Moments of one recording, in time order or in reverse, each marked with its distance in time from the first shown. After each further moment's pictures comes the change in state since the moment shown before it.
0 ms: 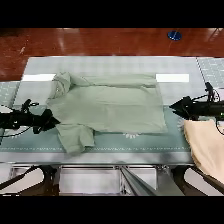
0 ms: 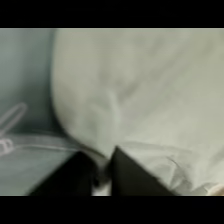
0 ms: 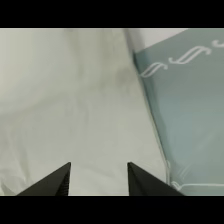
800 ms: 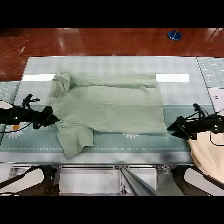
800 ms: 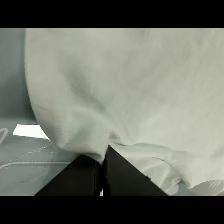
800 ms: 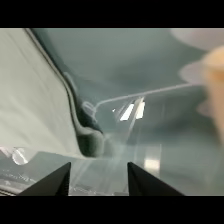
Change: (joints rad) left arm -0.026 -0.020 0.060 -0.023 -0.024 0.055; right arm 0.016 -0.074 -0.135 -0.232 0.101 0.078
